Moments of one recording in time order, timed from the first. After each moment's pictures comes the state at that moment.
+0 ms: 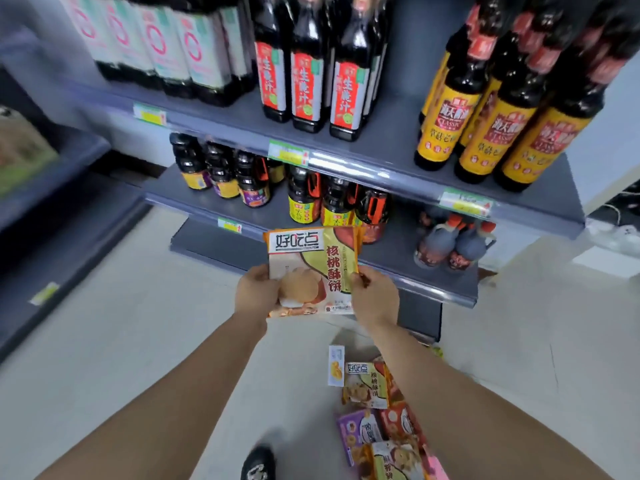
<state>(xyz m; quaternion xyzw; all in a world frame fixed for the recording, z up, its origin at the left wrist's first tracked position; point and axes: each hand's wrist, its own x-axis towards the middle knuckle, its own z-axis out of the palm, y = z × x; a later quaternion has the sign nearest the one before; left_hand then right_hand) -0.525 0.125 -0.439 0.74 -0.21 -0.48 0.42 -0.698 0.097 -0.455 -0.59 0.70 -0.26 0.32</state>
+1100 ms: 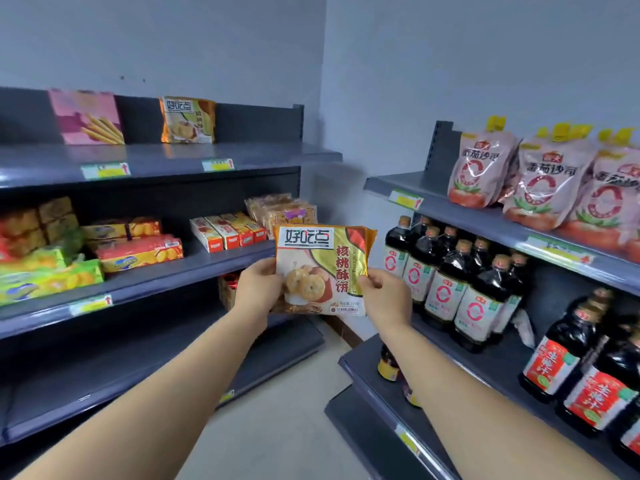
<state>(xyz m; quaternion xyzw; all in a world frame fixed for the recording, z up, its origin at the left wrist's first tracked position) -0.074 0.172 -0.148 0.69 -0.14 -0.23 0.67 -0.207 0.035 -0.166 -0.77 0.40 -0.36 0.34</state>
